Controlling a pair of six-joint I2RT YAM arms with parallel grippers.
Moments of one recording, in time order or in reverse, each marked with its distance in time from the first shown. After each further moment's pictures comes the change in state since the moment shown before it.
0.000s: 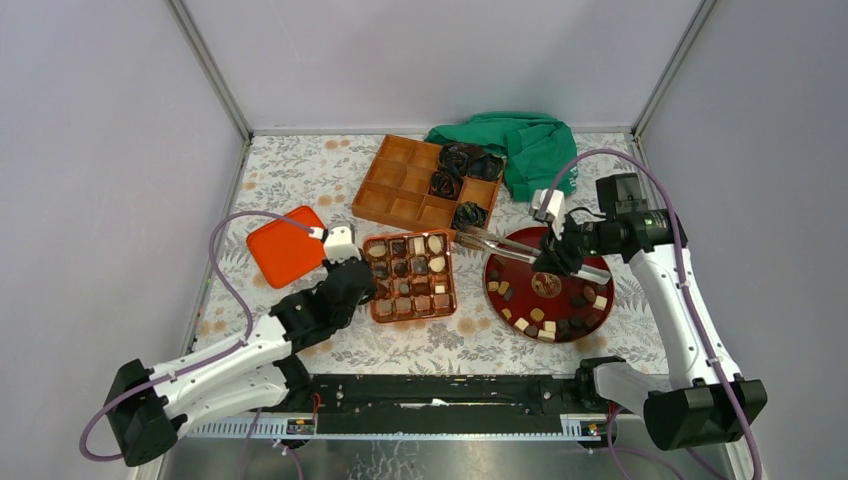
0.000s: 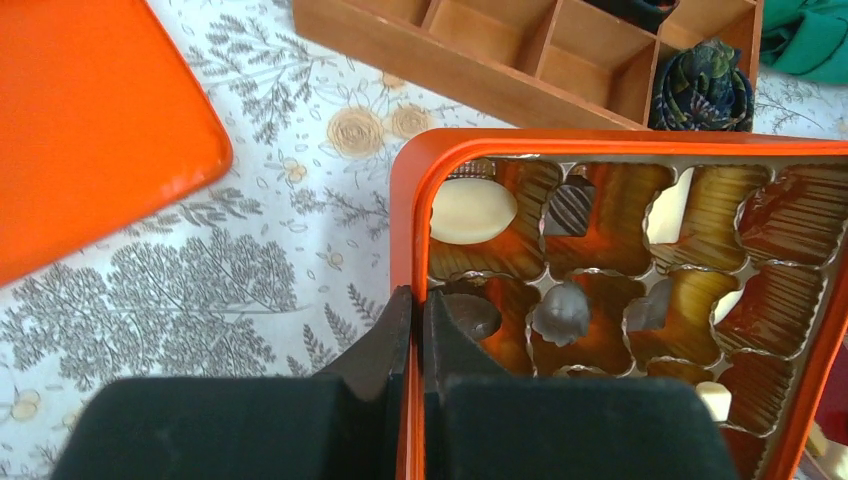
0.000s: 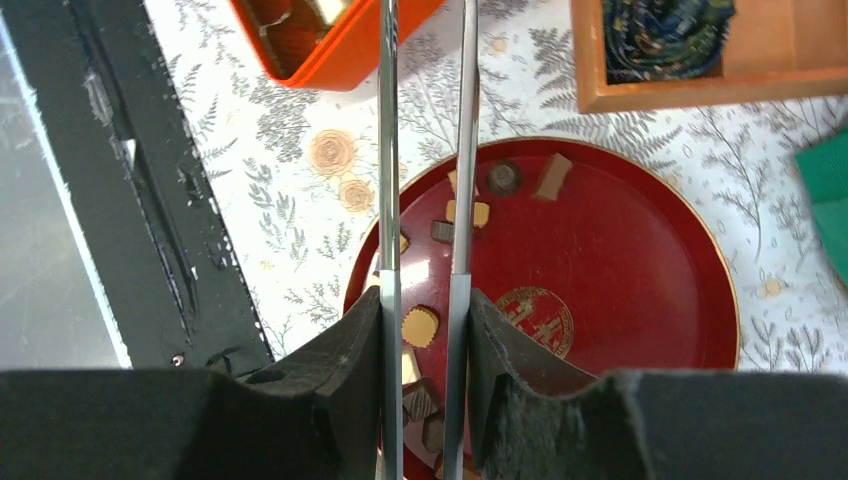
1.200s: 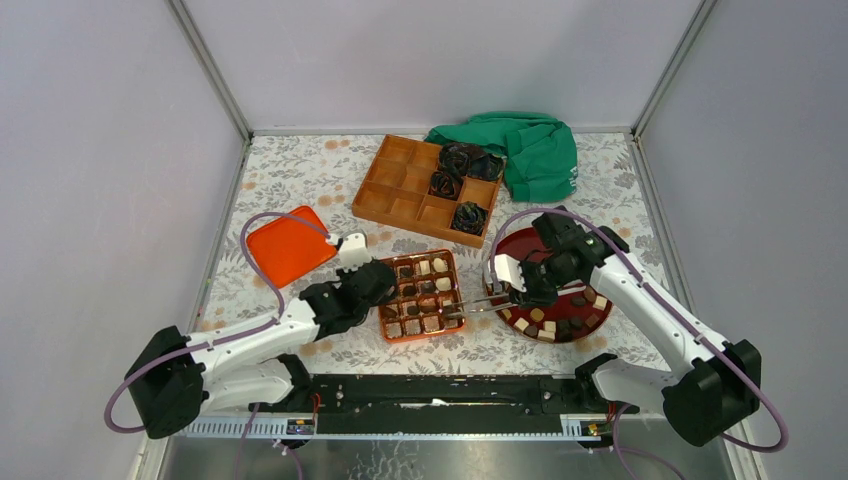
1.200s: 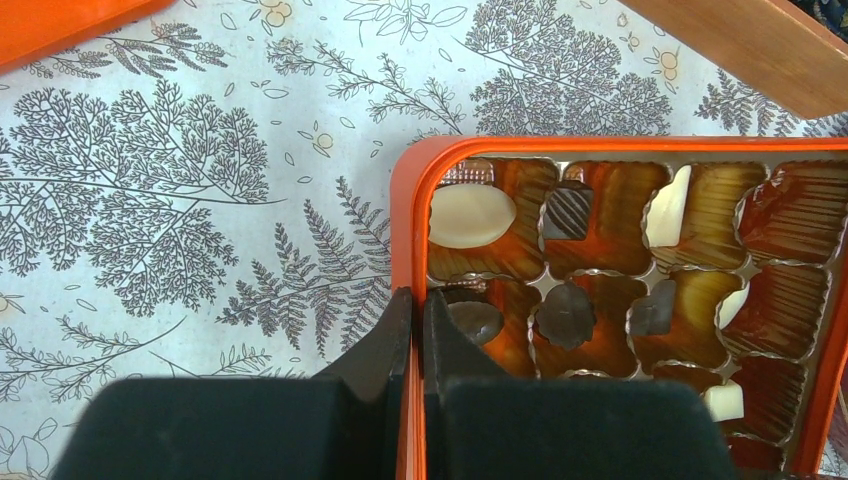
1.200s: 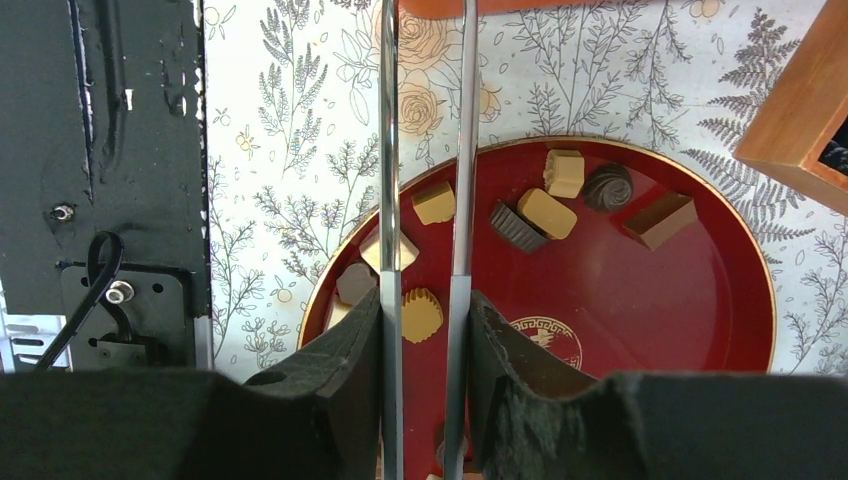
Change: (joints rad) left arm -0.006 0.207 0.019 -0.103 0.089 -0.238; right arm 0.360 0.027 -0.225 0.064 0.251 -0.304
